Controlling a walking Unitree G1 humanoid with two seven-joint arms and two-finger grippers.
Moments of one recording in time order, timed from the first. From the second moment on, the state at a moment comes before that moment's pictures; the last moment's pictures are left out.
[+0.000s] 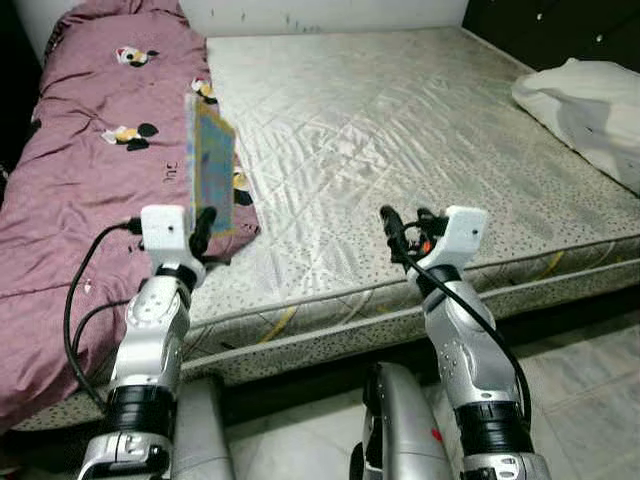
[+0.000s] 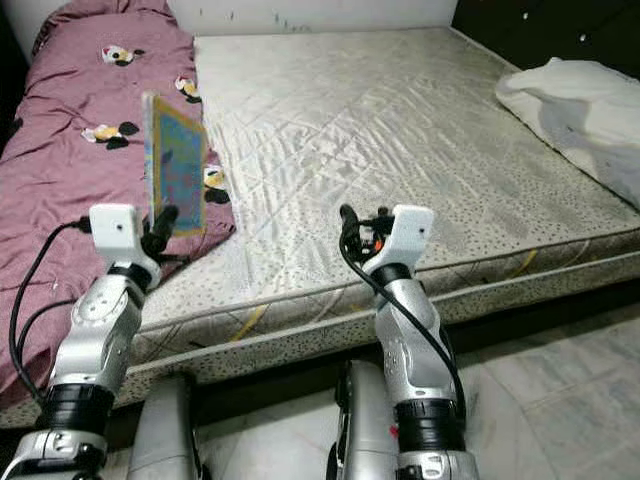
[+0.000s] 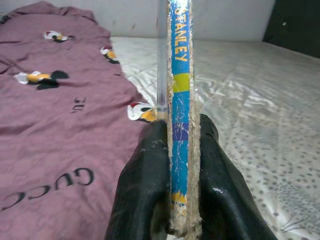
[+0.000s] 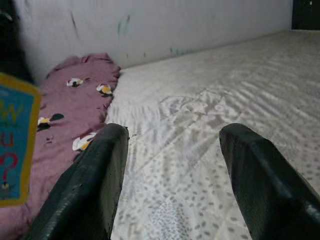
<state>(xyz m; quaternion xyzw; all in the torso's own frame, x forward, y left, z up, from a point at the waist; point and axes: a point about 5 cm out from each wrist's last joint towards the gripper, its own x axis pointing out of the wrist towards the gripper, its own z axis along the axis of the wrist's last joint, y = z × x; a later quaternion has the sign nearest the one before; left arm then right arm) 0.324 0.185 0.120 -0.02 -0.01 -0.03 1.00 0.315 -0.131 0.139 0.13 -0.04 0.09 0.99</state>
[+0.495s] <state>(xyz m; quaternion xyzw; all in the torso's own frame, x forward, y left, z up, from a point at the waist) 0.323 0.183 0.117 -0.02 -0.01 -0.03 1.00 0.315 -0.134 0.140 0.14 -0.04 0.07 0.99</state>
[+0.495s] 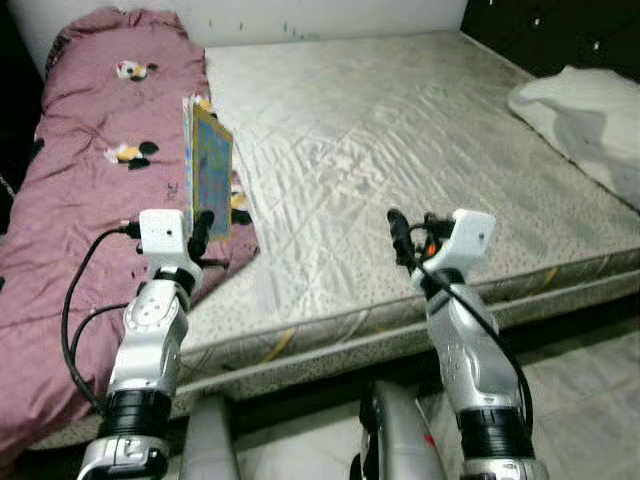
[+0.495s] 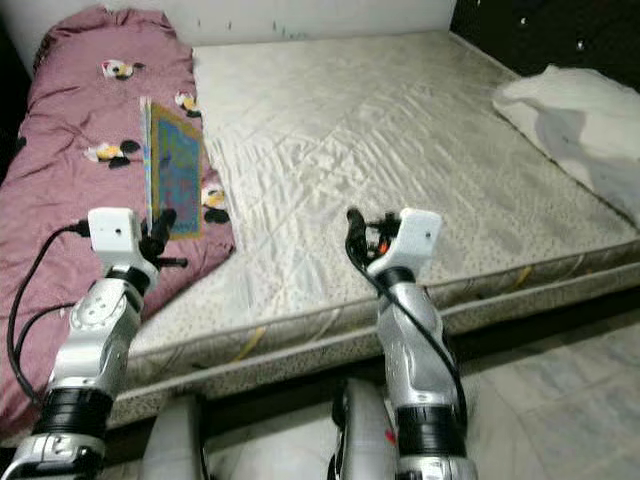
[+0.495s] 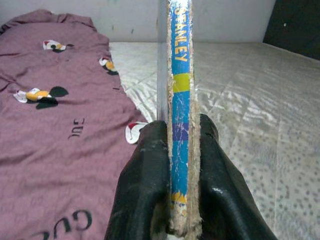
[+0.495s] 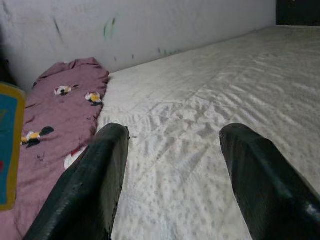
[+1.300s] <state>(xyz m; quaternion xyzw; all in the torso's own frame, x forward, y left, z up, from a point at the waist) 0.327 0.179 0.121 -0.01 -0.01 -0.02 1.00 0.319 -0.141 0.147 0.12 -0.04 0.07 0.99</state>
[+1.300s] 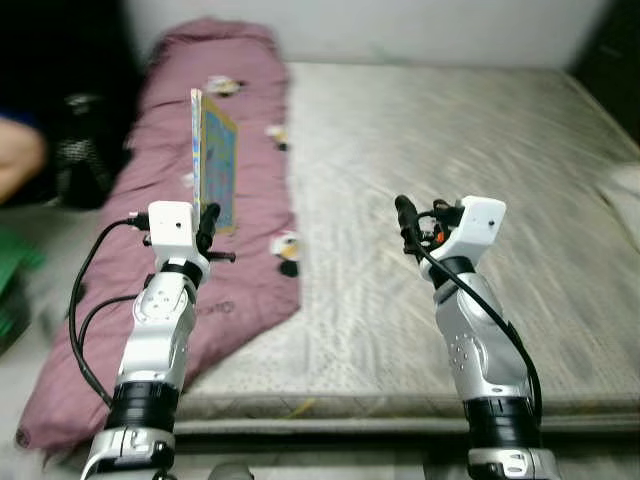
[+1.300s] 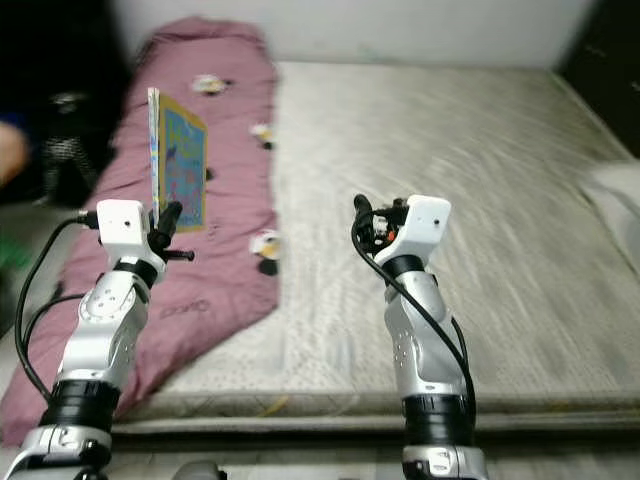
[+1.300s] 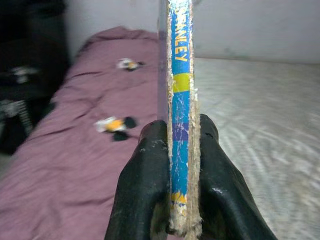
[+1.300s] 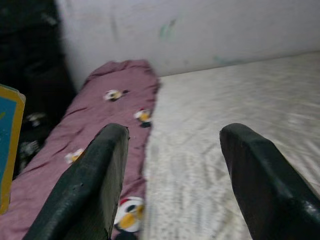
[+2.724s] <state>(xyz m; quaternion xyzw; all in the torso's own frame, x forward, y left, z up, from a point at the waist) 0.326 0.176 0.110 -0.02 0.01 -0.04 1.00 0.314 -0.150 0.134 0.08 -0.03 0.05 0.99</state>
